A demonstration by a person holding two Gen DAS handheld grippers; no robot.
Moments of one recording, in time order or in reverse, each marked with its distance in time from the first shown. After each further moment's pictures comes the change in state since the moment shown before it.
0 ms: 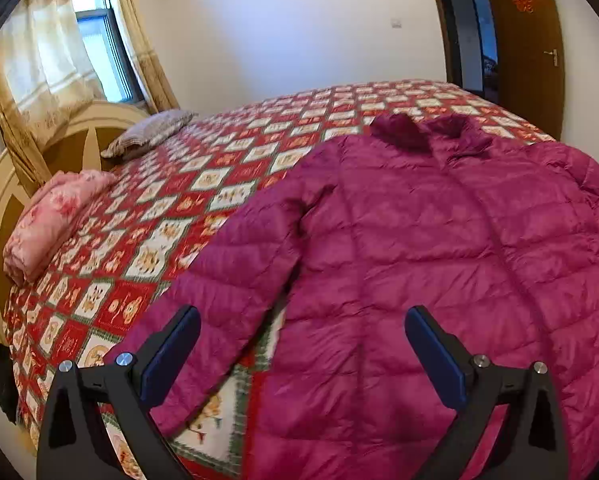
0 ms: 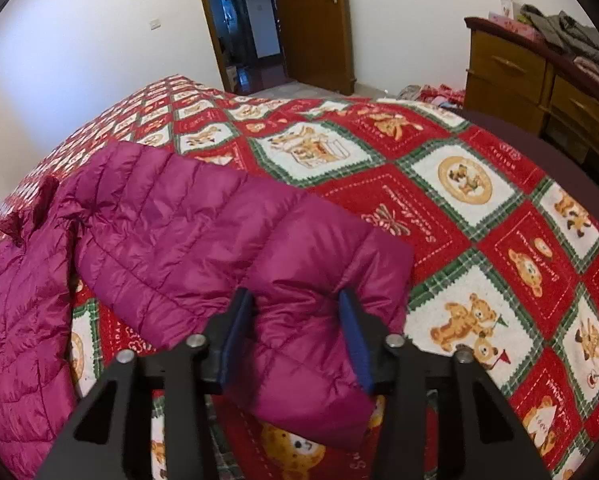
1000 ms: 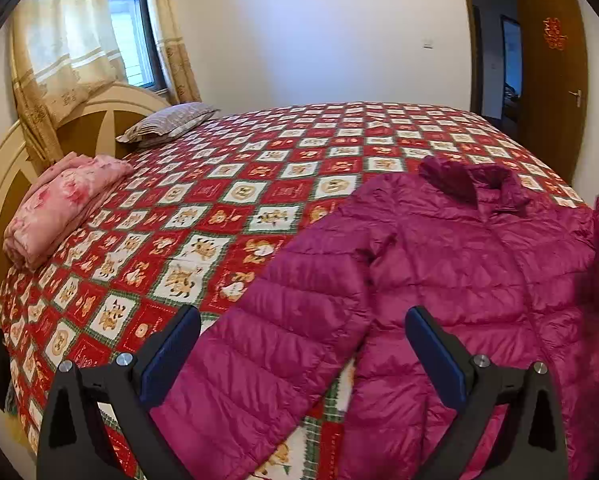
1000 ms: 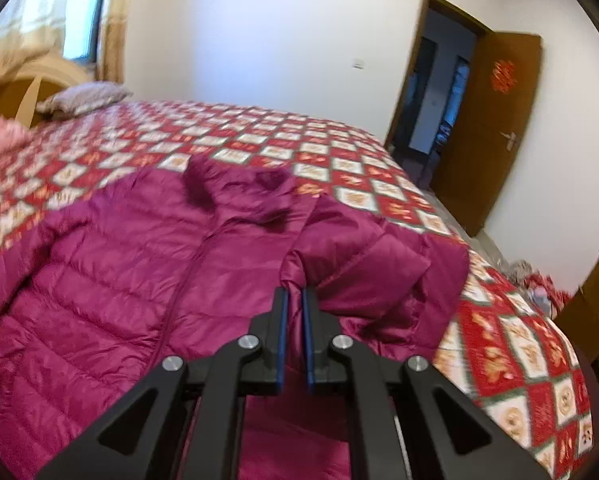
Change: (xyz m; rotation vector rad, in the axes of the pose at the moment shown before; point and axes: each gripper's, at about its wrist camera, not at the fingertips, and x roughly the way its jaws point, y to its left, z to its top) left arm 0.011 0.071 0.042 -0.123 -0.021 0.005; right arm -0.039 0.318 -0.031 -0.652 -0.251 0.202
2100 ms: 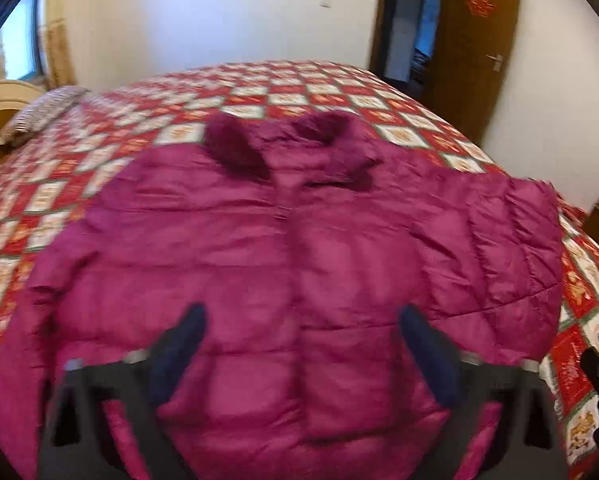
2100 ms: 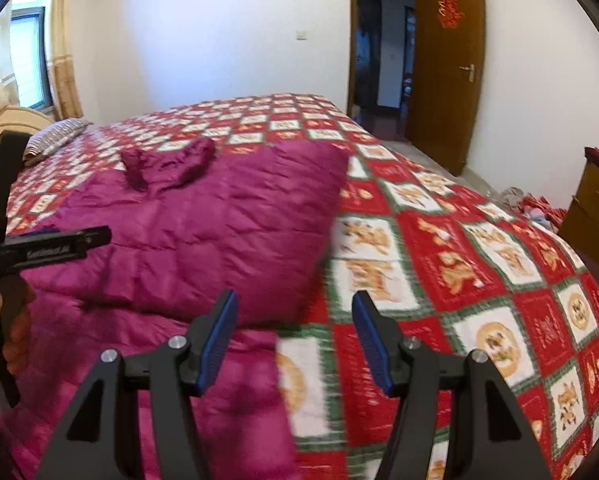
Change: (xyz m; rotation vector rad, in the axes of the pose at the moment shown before) left arm 0.085 -0.239 0.024 0.115 0.156 -0.408; right arm -0.020 -0.114 -0.073 0.257 0.069 -0.008
